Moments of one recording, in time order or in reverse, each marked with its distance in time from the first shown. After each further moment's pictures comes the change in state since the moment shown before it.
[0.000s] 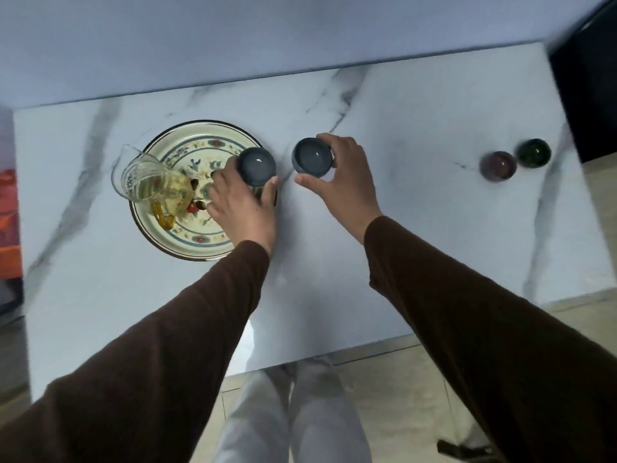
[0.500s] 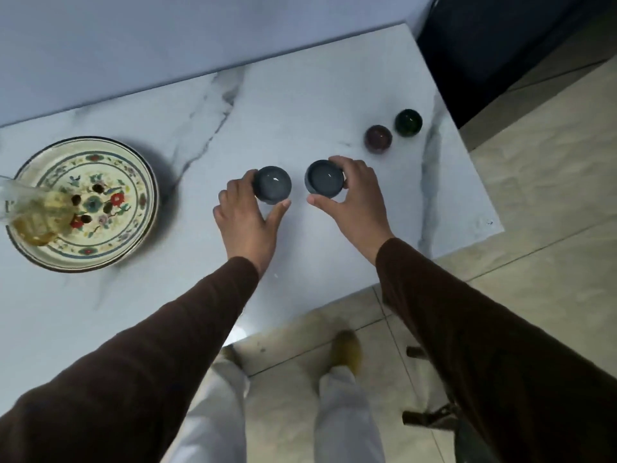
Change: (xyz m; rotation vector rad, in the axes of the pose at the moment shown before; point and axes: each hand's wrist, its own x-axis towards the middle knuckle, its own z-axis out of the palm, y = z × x) left_hand -0.157 0.123 0.055 -0.078 -0.258 0.387; right_hand -0.107 0.132 -0.177 0.013 0.130 0.165
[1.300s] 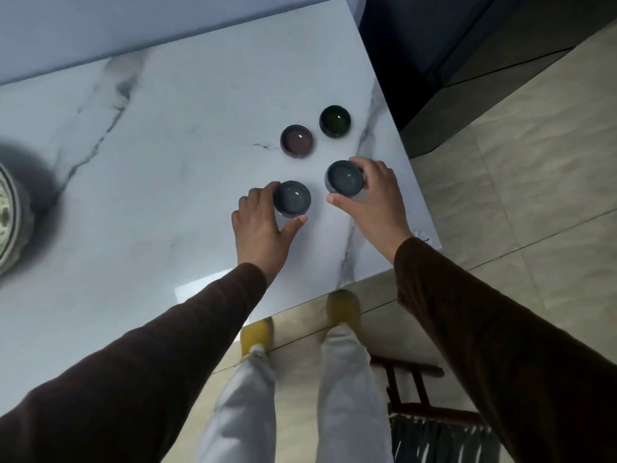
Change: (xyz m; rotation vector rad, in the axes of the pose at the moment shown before) left_hand -0.005 0.128 0.164 0.047 -0.163 0.036; right_hand 0.072 0.172 -0.131 -0.105 -0.039 0.083
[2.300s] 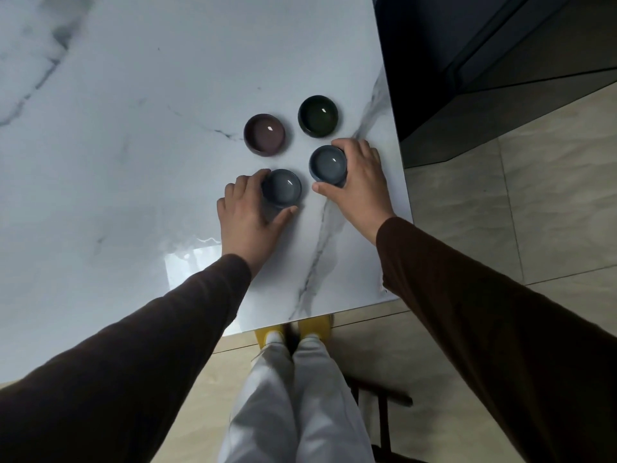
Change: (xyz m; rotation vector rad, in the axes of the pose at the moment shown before) left_hand 0.050 0.023 0.087 0.014 0.034 -0.144; right_hand 0.103 0.072 0.015 -0.093 -0.153 -0.197
